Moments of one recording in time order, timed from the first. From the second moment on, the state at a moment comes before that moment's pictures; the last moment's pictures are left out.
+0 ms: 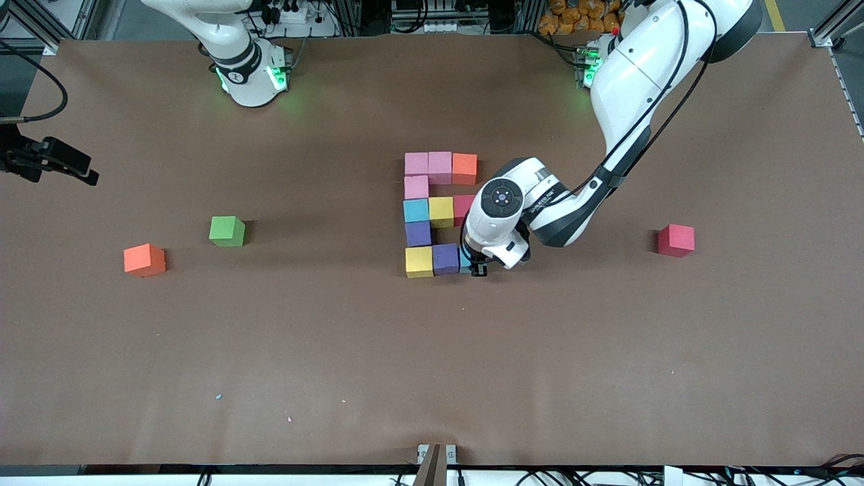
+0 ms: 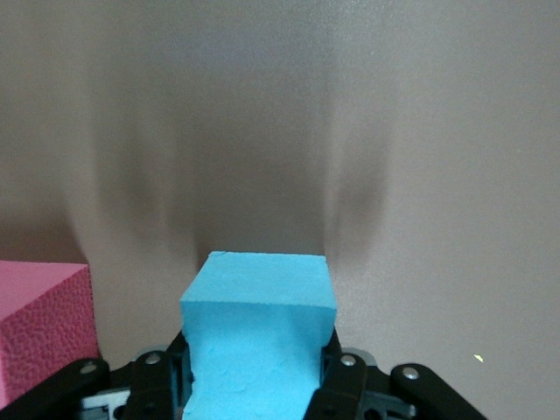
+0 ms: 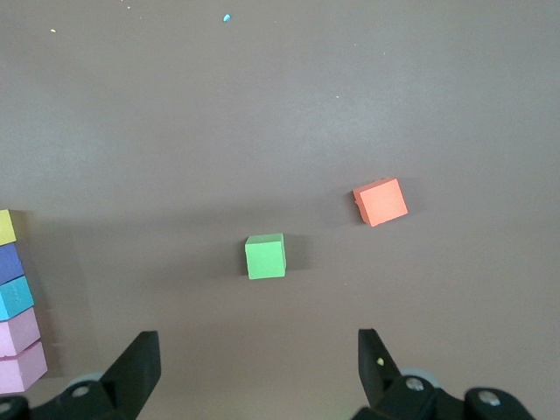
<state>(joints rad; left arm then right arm) -0.24 0.78 -0.51 -1.64 0.39 2.36 -2.51 -0.04 -0.02 -0.03 -1.59 0.02 1.55 0.01</state>
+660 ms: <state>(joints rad) -0.26 0.78 -0.50 -1.58 0.39 2.26 -2.51 -0.04 -0.02 -0.03 -1.59 0.02 1.55 0.01</state>
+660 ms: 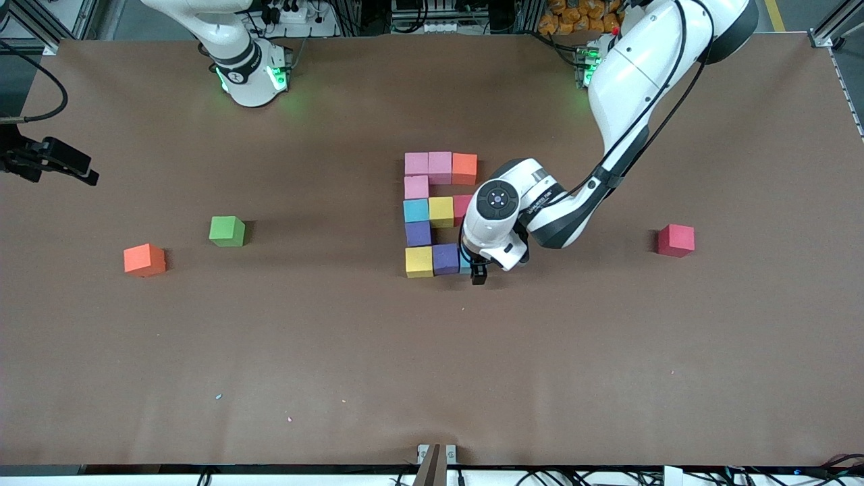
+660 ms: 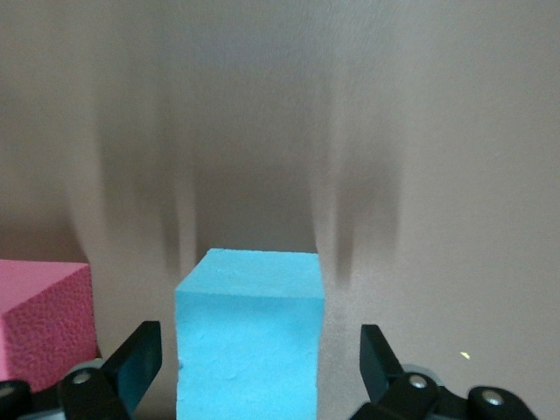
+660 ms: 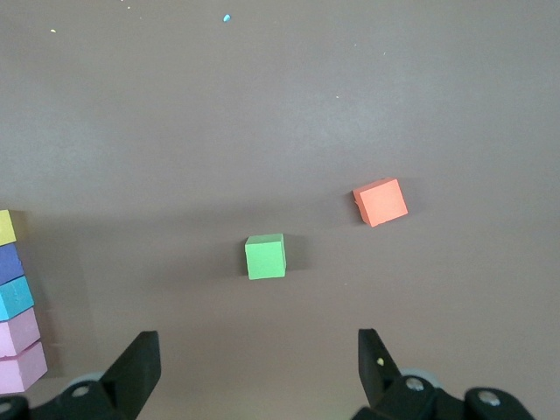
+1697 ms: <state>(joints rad) -0.12 0.41 -0.52 -1.55 0.39 1.98 -2.01 -0.04 -0.02 -0.03 -1.59 0.02 1.55 0.01</state>
